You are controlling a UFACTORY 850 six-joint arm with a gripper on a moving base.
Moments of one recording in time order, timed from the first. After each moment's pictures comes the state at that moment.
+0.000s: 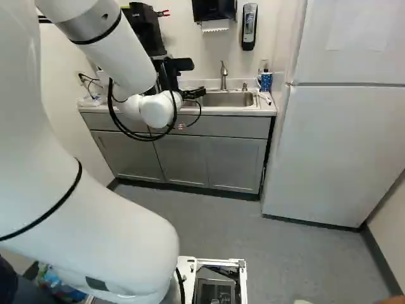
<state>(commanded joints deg) -0.8 8.1 -33.6 0.0 45.8 0.0</state>
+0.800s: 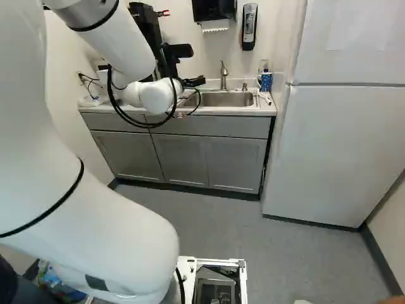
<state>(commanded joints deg) -0.5 7.6 -38.9 0.0 42.7 0.0</state>
